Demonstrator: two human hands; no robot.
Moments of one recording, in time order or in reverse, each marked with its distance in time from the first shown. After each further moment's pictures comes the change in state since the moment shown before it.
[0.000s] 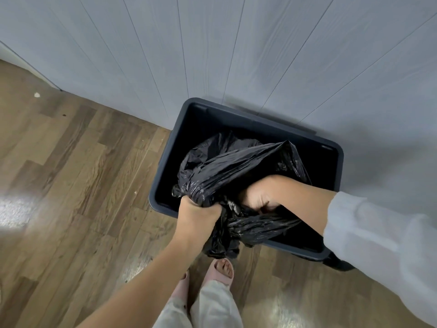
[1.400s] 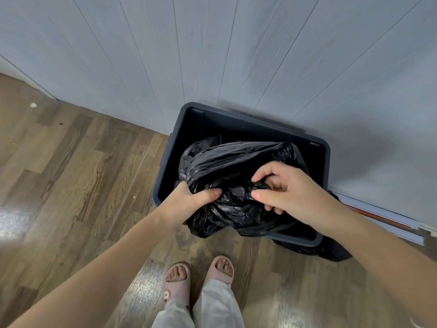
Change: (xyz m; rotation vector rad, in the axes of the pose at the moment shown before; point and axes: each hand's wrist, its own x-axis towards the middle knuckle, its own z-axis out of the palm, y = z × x) left_hand 0.014 0.021 -0.044 -0.001 -0.581 0.037; right_hand -0.087 0.029 0.038 0.693 0.663 -0.529
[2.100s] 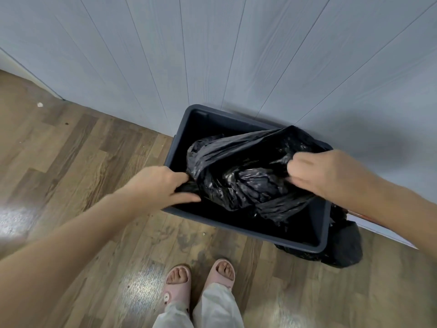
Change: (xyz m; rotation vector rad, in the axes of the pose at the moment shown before) left_hand 0.005 0.026 -0.055 1.508 0.032 0.370; right_hand 0.017 0.011 -0.062 -1.101 0.024 -0.557
